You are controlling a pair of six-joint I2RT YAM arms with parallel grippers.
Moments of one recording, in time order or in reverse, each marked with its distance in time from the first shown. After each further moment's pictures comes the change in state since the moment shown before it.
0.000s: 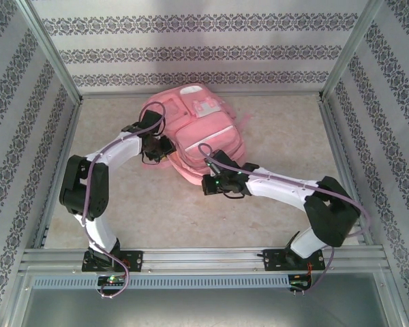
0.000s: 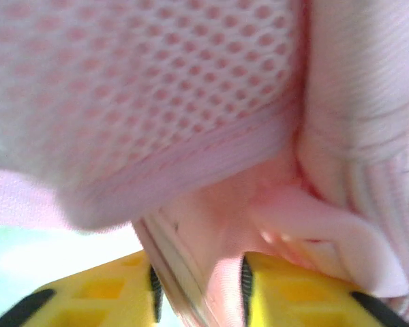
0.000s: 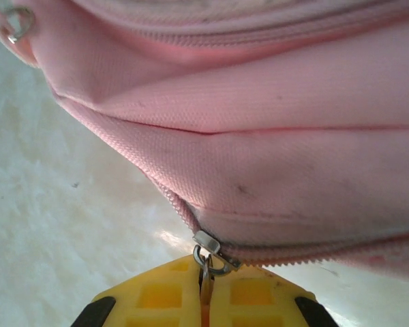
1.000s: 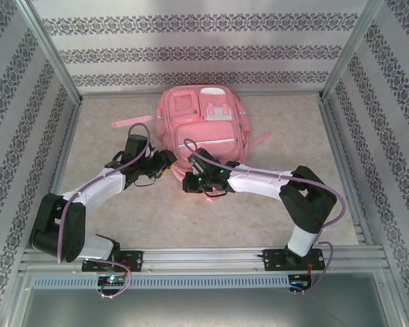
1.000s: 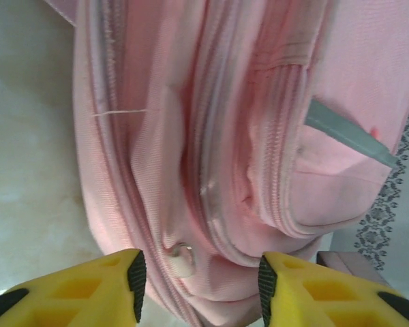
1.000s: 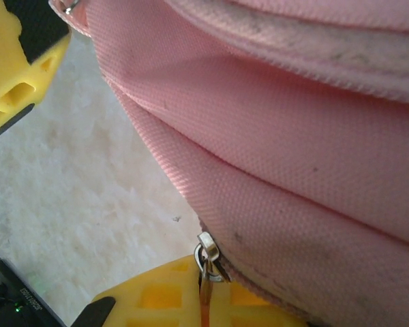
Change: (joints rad) left arm -0.021 -0.401 -0.539 0.493 0.227 -0.206; right arm 0.048 0.167 0.111 0.141 -0.123 0.180
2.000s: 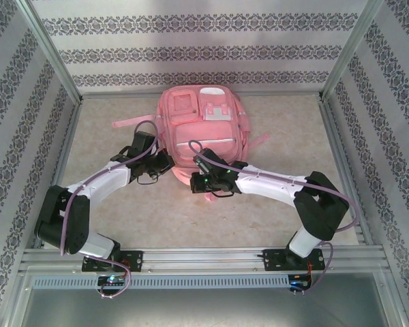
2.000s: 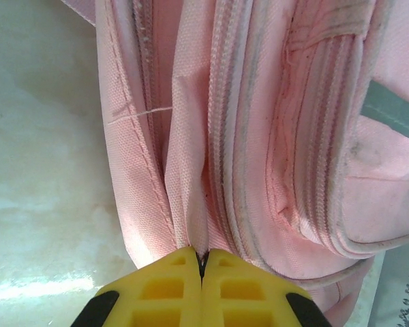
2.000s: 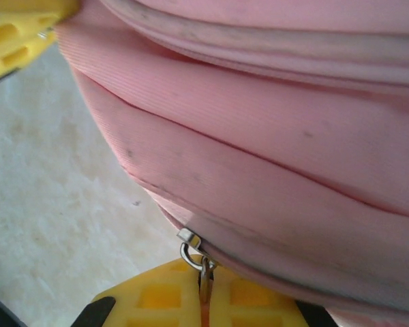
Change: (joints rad) left arm -0.025 0.065 0.100 -0.161 -0.100 0.108; right arm -0.007 -0.110 -0.032 -0.131 0.114 -0.096
